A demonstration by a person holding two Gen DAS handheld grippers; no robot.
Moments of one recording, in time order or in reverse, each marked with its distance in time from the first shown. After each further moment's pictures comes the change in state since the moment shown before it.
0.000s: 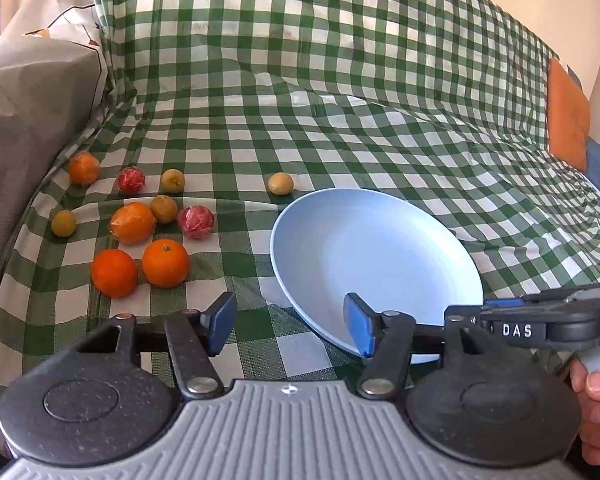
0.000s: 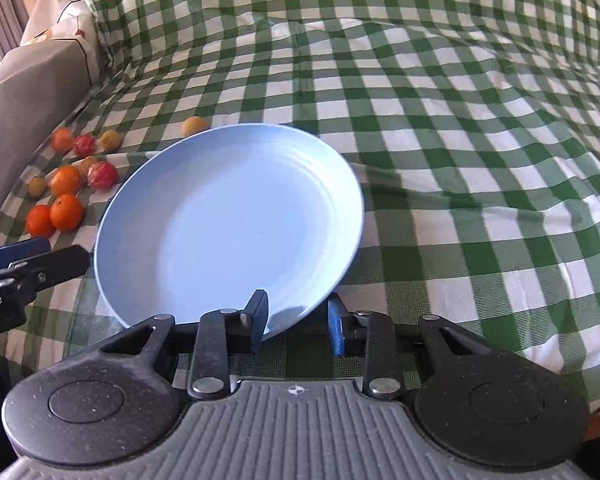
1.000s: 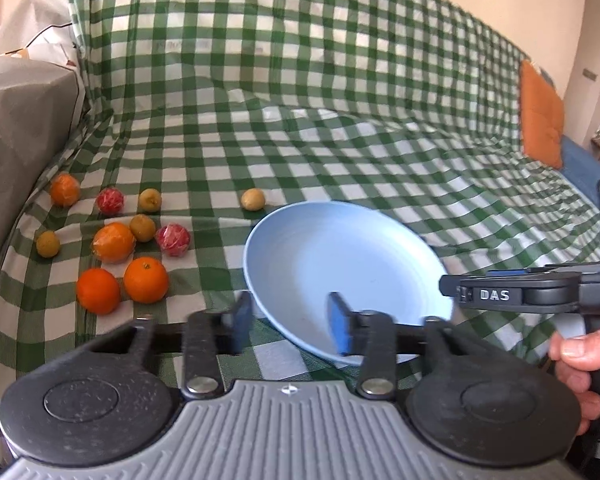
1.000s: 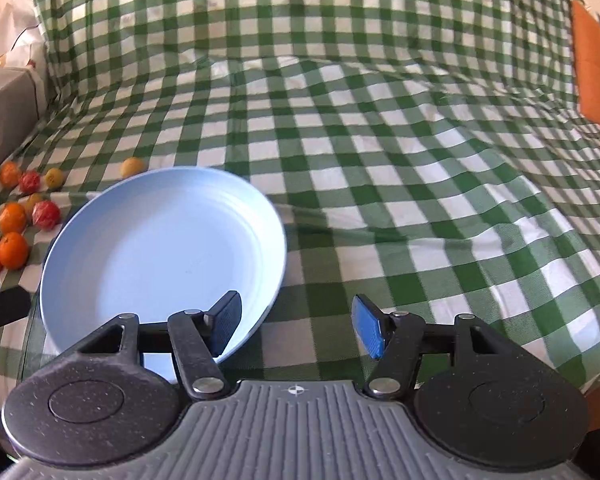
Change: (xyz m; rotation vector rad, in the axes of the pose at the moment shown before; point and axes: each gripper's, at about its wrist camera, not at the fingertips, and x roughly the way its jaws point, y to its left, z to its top) left arm -0.016 -0.007 0.002 0.030 -0.045 -0.075; right arm -0.013 -0.005 0.003 0.036 -0.105 -0.212
